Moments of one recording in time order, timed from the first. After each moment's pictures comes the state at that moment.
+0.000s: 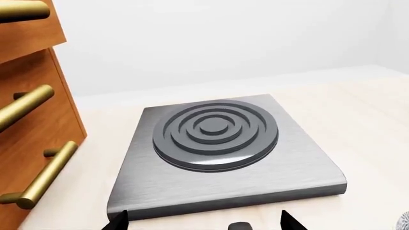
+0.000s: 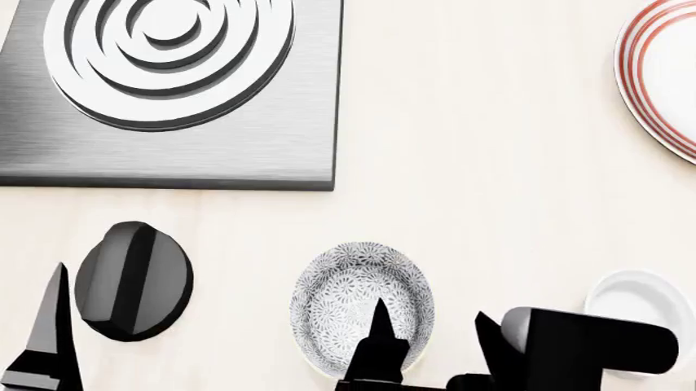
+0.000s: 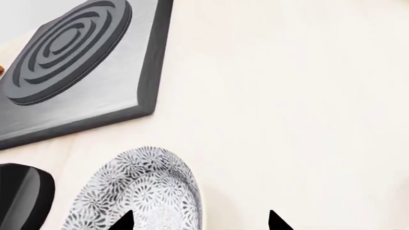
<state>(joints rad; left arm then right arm) -0.34 -0.97 0.62 0.94 -0.75 -0.28 -0.99 0.56 0.91 -0.83 -0.65 1.39 0.06 0.89</state>
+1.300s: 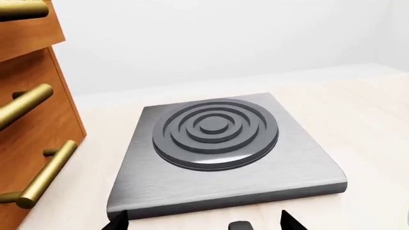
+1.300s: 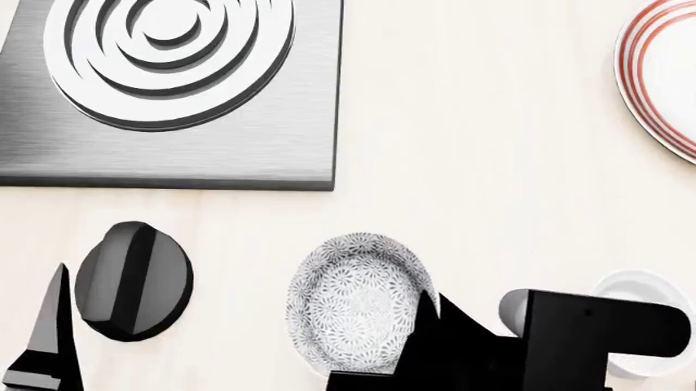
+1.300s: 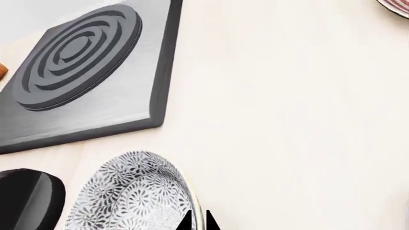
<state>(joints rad) -0.35 -0.97 0.63 0.93 -0.75 -0.28 -0.99 0.64 0.92 -0.81 -0.72 1.45 0.13 0.98</state>
